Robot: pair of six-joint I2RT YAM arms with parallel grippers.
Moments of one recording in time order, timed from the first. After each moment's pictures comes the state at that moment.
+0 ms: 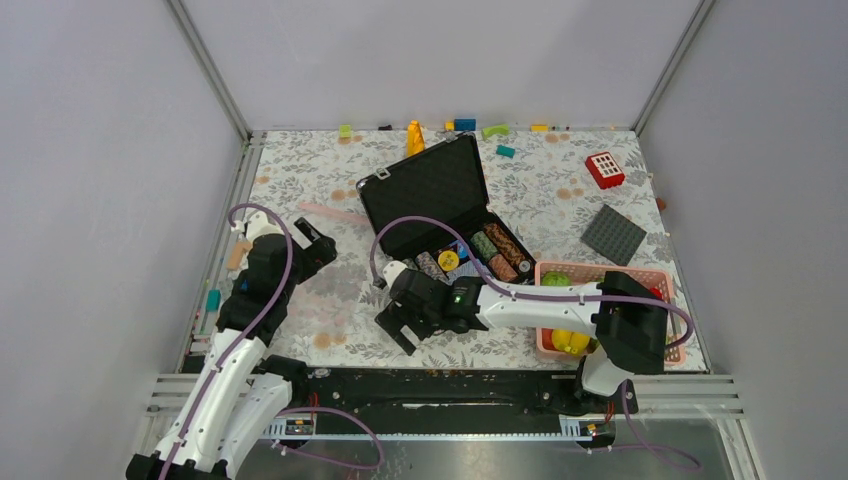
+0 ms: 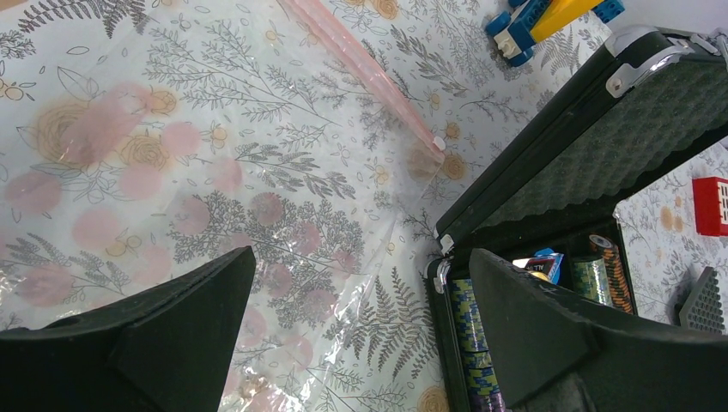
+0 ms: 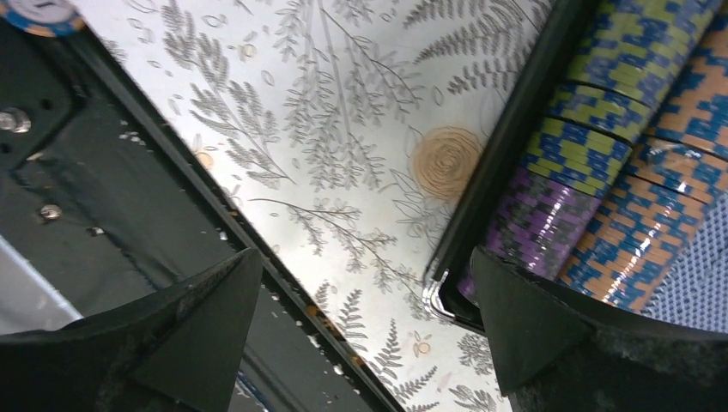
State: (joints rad) left arm -0.22 0.66 0.61 -0.46 -0.21 -0.70; right arm 1.24 1.63 1.10 -0.41 0.08 0.30
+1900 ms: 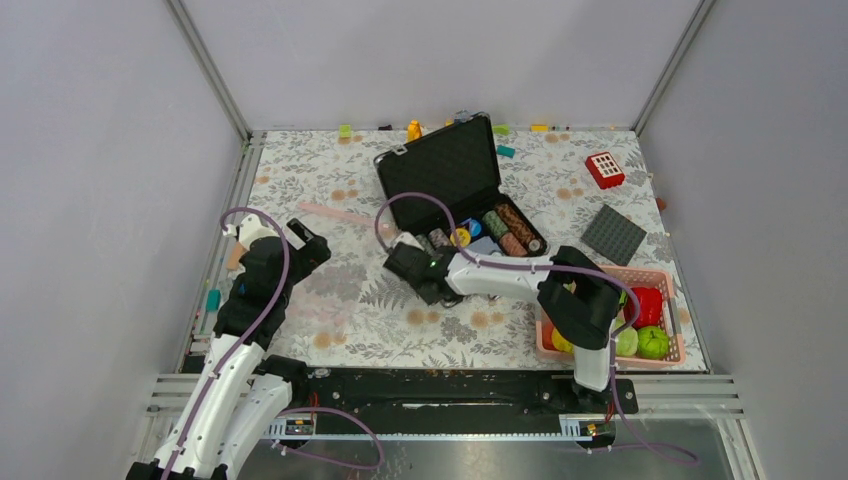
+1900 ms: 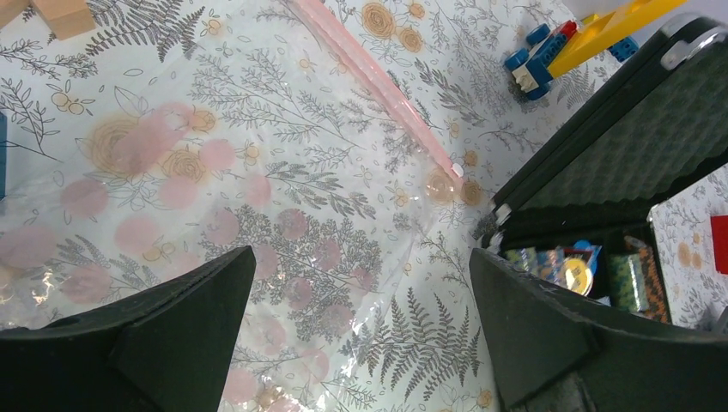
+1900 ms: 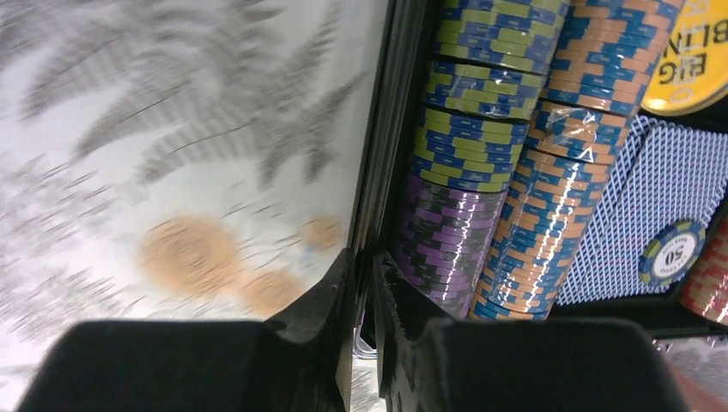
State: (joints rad) left arm -0.22 0.63 0.61 -0.48 -0.29 -0.70; right arm 1.12 1.89 1.30 -0.64 0.38 0.27
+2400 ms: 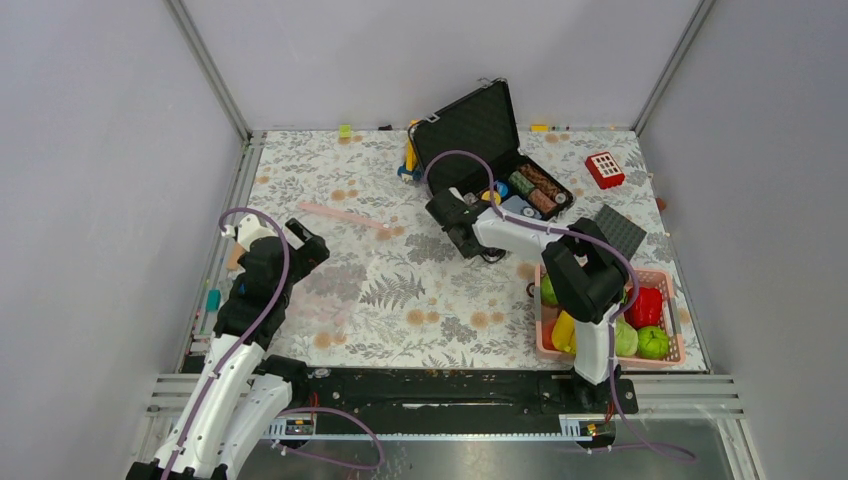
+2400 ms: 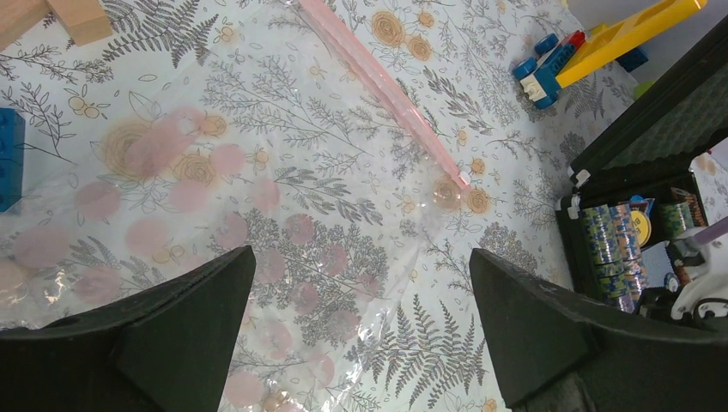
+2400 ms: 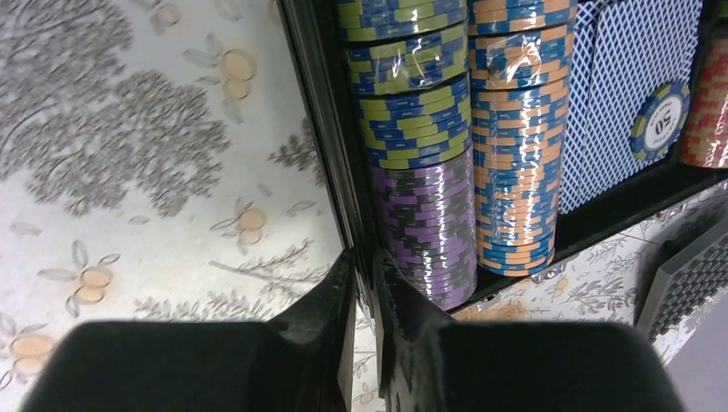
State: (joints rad) left arm -0.22 0.63 0.61 -0.48 -0.32 -0.70; right arm 0.75 1.95 1.36 -0.65 0.48 0.10
